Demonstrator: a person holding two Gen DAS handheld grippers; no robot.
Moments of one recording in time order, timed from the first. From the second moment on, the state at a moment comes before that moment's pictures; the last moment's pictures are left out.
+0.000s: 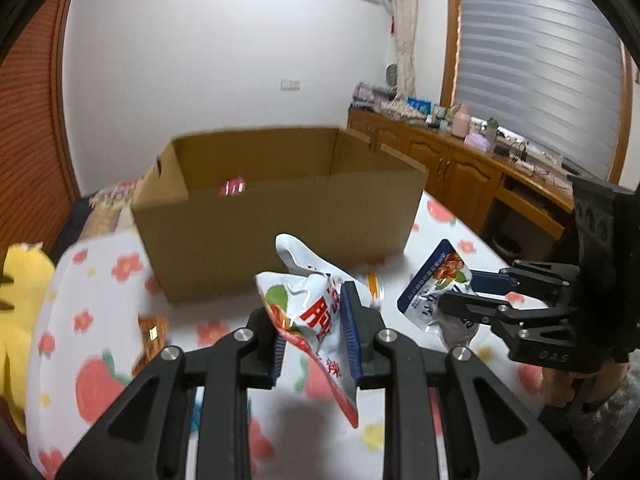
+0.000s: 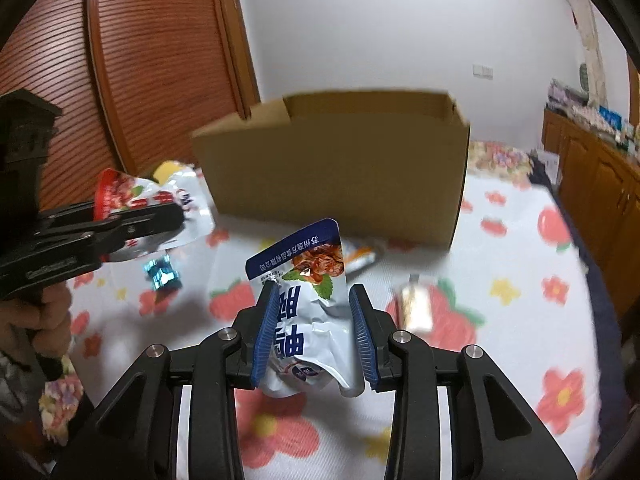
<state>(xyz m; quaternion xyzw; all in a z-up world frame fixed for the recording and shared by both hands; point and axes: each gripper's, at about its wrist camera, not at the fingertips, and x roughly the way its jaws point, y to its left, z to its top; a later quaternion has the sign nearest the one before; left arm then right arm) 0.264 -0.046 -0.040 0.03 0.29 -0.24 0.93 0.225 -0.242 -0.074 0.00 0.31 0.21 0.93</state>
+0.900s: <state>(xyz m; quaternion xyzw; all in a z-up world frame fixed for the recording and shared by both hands) 0.409 -0.036 0.010 0.01 0.23 -0.24 0.94 0.362 -0.222 0.021 -0.07 0.23 0.20 0.95</state>
